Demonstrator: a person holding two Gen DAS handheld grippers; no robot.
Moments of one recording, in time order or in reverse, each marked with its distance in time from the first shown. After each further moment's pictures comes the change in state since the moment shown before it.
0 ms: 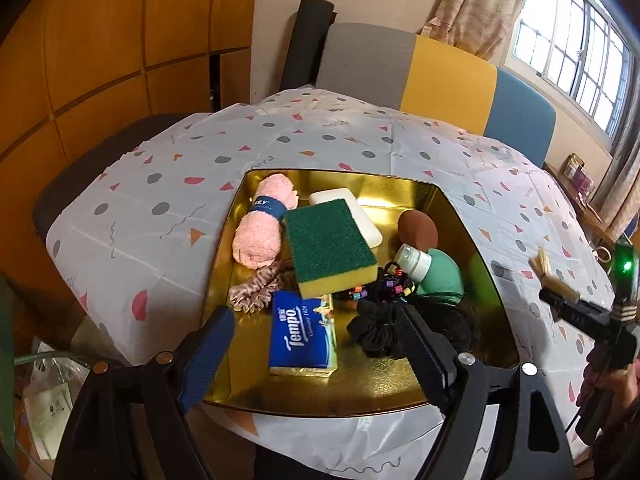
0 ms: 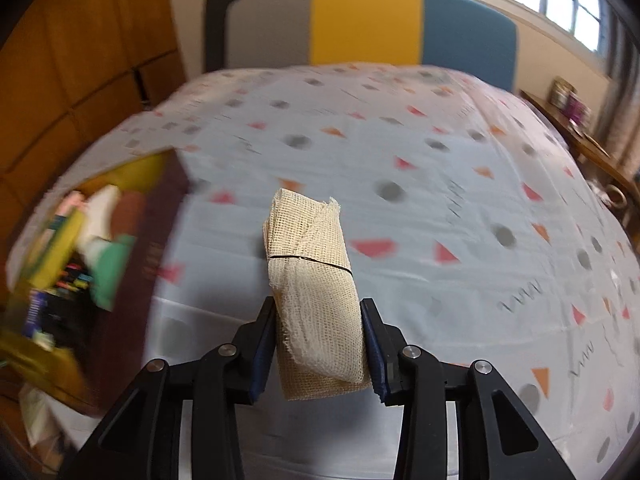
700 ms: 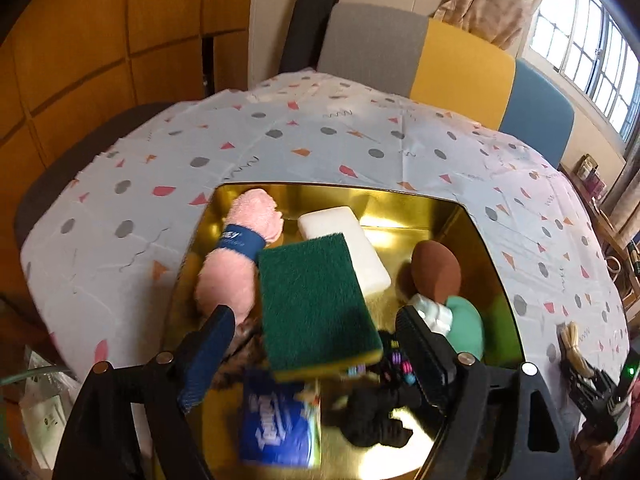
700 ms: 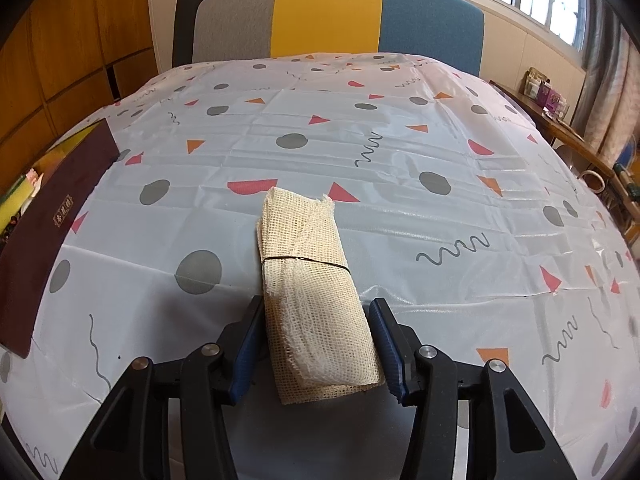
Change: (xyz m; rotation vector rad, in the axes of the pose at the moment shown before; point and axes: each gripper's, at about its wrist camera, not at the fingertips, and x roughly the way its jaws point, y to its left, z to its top) left arm 0.062 -0.014 0.050 -0.008 0.052 0.012; right arm 0.029 -0.093 -0.056 0.018 -0.003 -0.113
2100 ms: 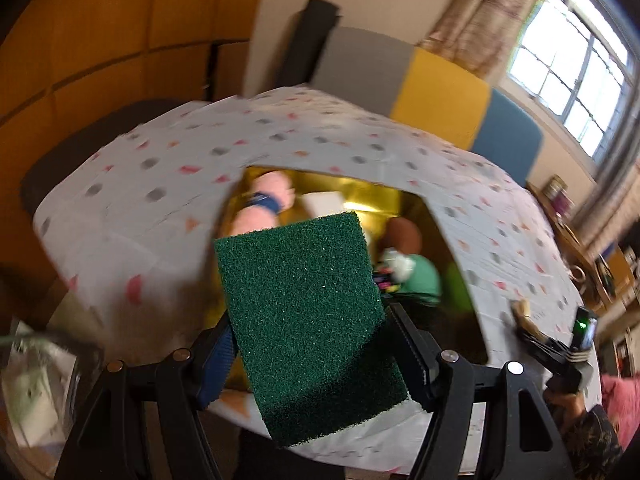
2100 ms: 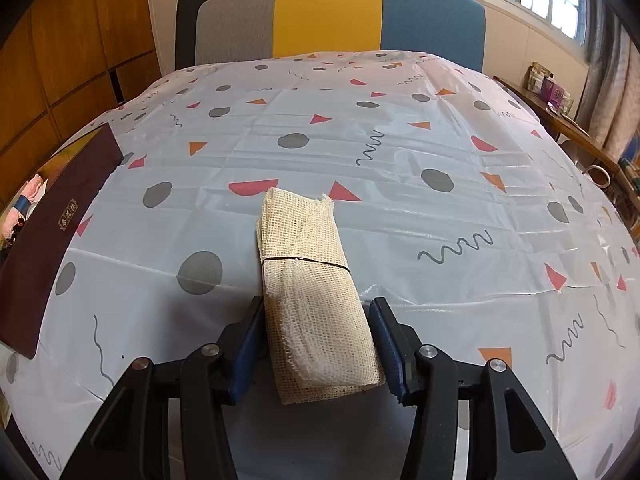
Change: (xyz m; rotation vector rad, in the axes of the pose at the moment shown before) left arm -0.077 0.041 -0.061 -0.071 -0.037 -0.106; right arm 0.000 -0.006 -0.001 0.014 -0.001 0.037
